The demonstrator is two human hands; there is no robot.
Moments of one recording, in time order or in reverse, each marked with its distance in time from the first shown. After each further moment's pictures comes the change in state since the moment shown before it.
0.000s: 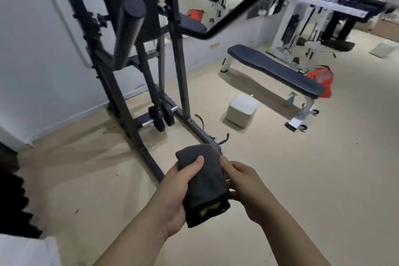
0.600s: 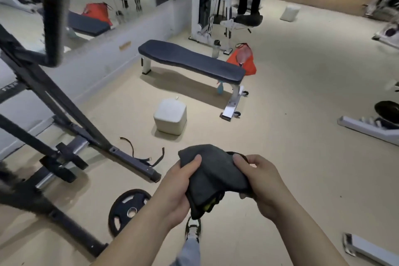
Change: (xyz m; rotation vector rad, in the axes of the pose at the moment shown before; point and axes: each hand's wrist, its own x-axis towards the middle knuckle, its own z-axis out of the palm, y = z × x) left_hand 0.272 -0.070 0.383 0.185 -0.262 -0.206; right_hand 0.121 -0.055 -0.422 0.257 0.506 0.056
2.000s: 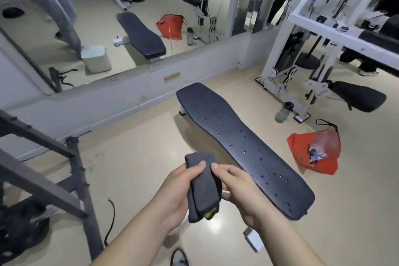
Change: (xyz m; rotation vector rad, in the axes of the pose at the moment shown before) left_hand 0.693 0.482 0.136 -0.162 0.302 0.178; right_hand 0.782 -0.462 0.174 -0.189 -0.647 0.047
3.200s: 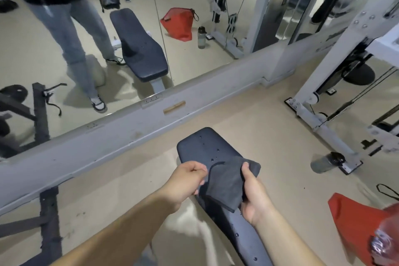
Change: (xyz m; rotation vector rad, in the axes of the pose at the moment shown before) left_hand 0.559 0.335 0.023 0.555 0.213 -0.078; right_hand 0.595 -0.262 -0.054 0.493 0.245 0.293
